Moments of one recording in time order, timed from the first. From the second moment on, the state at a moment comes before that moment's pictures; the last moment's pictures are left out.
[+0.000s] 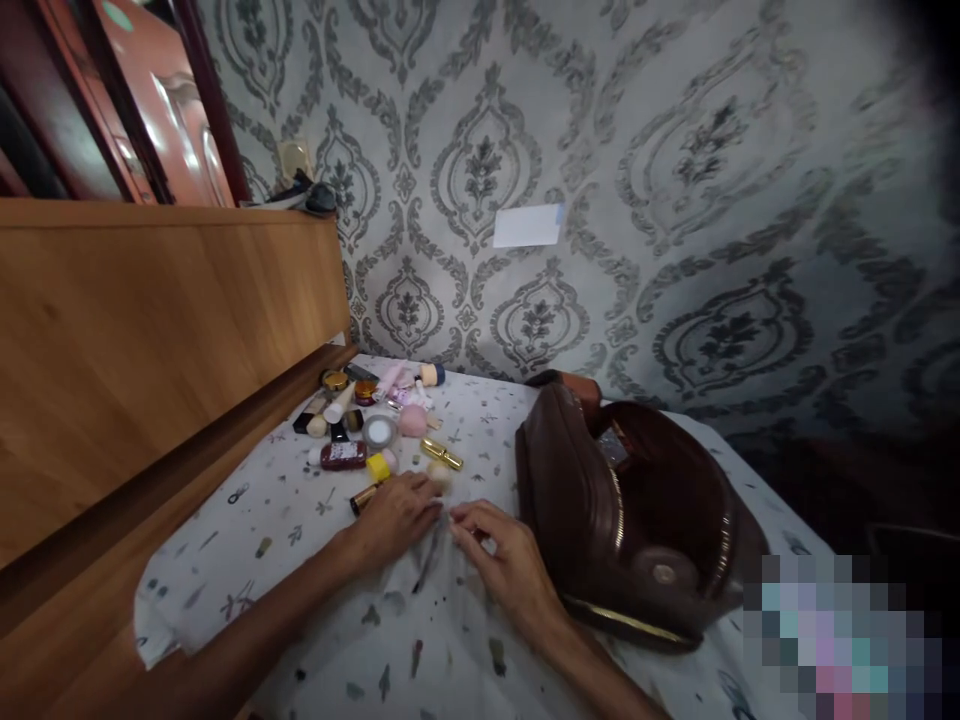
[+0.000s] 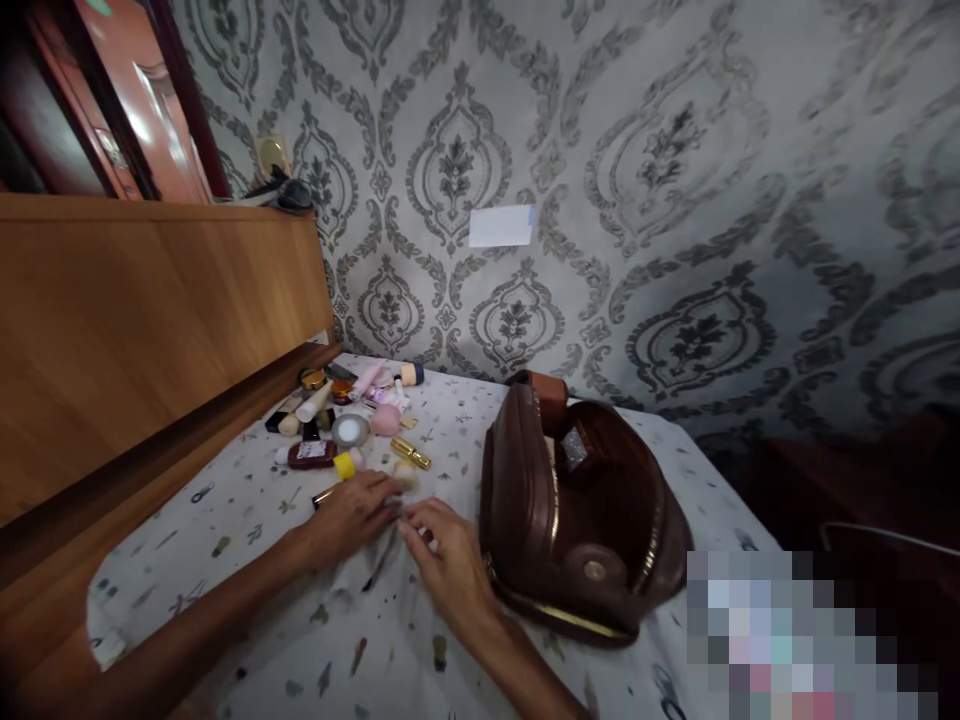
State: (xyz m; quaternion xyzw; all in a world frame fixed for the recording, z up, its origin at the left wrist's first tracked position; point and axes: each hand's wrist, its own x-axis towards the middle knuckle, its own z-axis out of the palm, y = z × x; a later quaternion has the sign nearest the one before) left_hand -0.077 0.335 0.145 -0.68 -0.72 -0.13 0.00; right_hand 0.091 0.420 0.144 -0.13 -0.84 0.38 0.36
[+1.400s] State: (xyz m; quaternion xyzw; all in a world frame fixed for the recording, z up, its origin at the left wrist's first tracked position) left_hand -0.268 0.456 0.162 -0.61 -0.78 -0.13 -0.07; right_hand 0.051 0.429 0.080 -0.27 -0.70 0.57 0.33
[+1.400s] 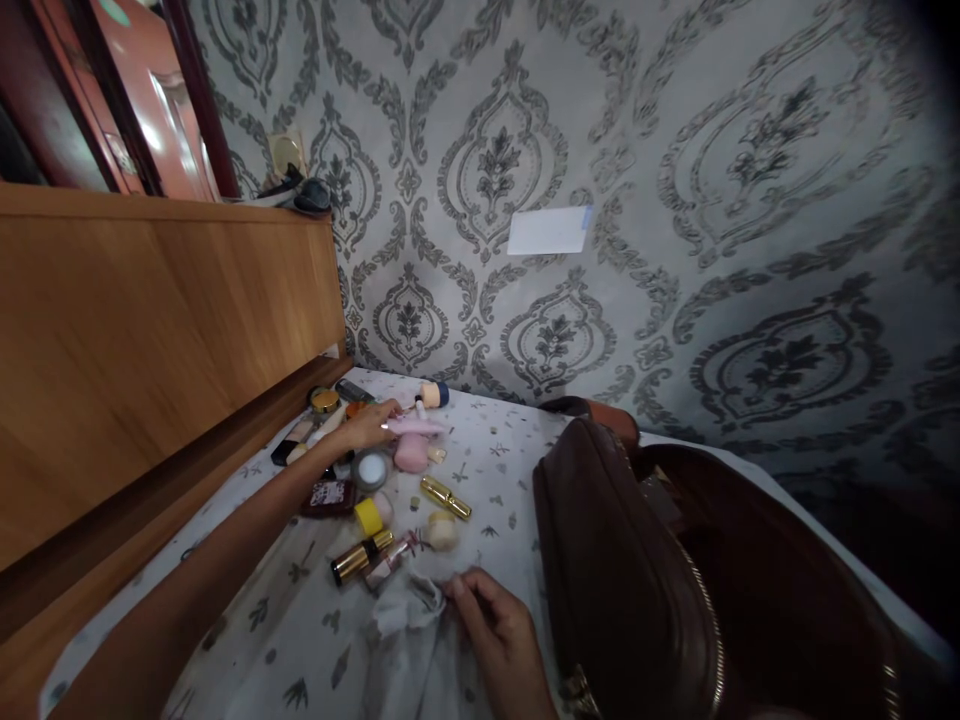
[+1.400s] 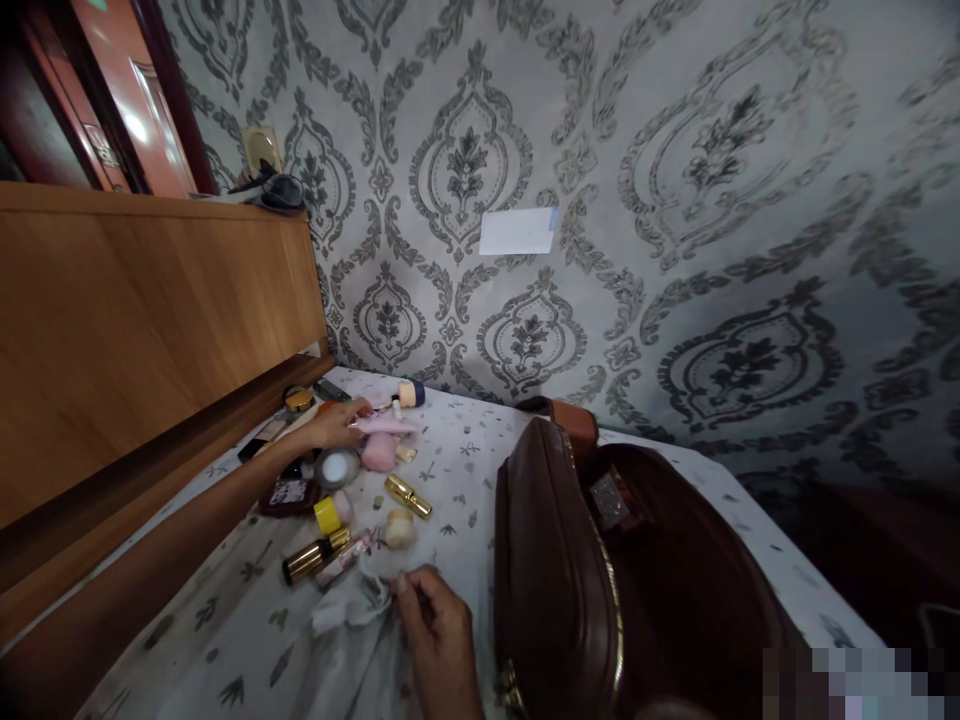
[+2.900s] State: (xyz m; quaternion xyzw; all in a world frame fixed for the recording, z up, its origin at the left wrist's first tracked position) left_hand -0.057 0.323 0.160 -0.67 -0.67 -0.32 -0.02; right_hand 0.088 0.408 0.114 -0.21 -0.26 0.89 0.31
